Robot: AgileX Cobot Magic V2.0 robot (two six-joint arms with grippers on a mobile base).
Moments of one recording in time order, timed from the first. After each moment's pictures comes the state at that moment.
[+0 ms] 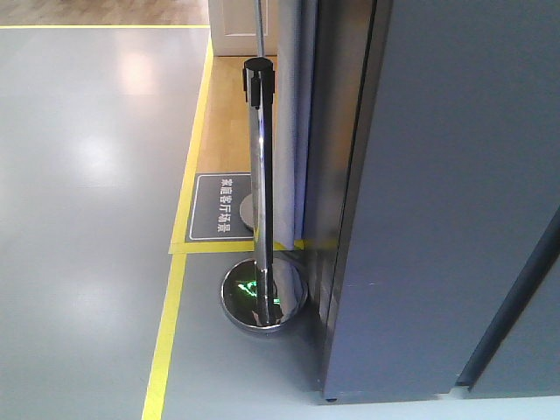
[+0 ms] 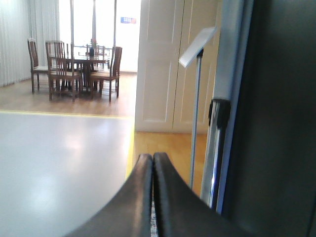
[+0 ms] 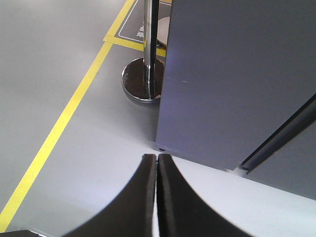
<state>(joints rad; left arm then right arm) 0.01 -0.01 0.02 -0.06 -0.02 -0.08 0.36 0.44 -0.63 -0.11 0.95 0.08</state>
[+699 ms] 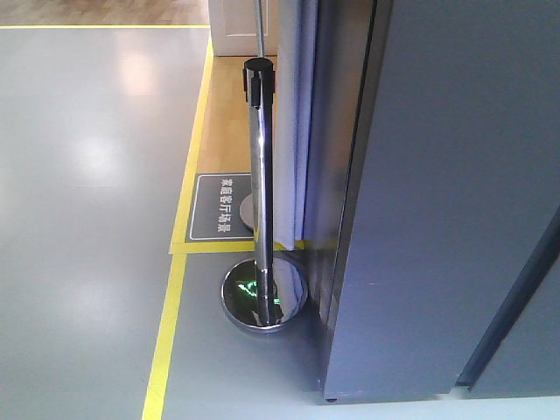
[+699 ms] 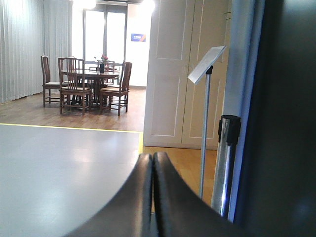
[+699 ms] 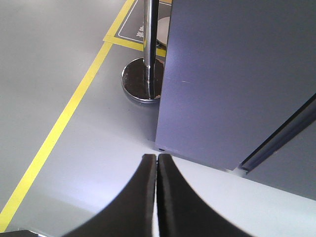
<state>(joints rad) 0.04 -0.01 0.02 -0.06 -0.07 -0.08 0.36 0.44 -0.63 -0.11 0.95 0.08</state>
